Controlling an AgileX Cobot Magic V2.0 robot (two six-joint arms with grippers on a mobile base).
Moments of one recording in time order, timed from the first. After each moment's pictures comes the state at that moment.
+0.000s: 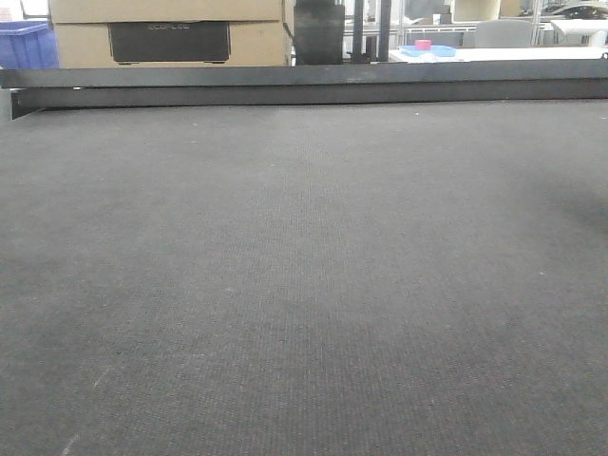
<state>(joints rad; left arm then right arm) 0.28 1.88 -1.46 -0.11 1.05 0.31 0.06 1.34 -1.26 0.07 1.01 -0.12</state>
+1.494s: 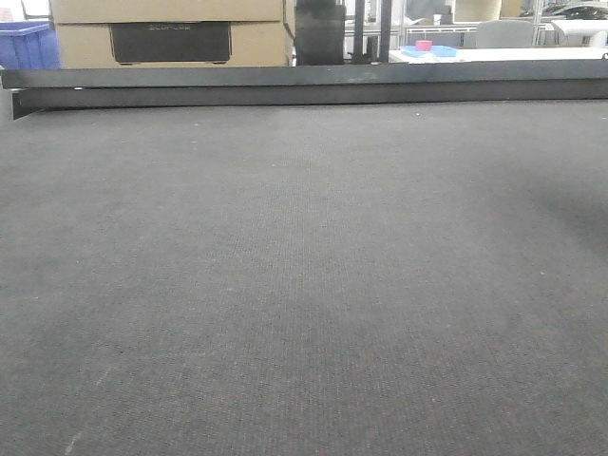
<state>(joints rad) 0.07 1.14 -1.56 -0.10 1.21 0.13 0.15 1.21 -1.54 0.08 1.07 -0.11</state>
